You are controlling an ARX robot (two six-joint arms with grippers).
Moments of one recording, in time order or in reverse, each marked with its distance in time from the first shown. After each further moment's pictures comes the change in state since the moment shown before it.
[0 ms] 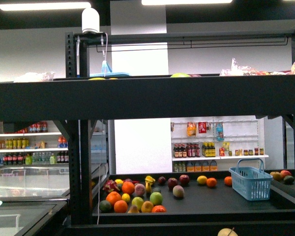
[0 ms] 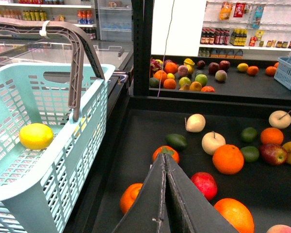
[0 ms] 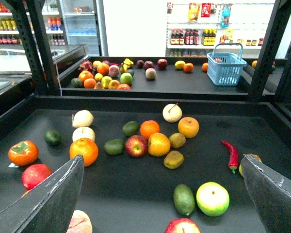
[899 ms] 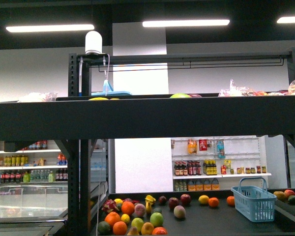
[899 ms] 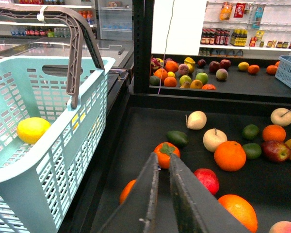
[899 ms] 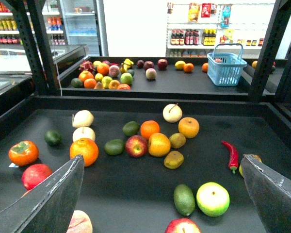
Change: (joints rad) left arm 0.000 -0.073 -0.078 0.012 0.000 0.001; right arm 0.000 0.000 0.000 0.000 0.000 0.000
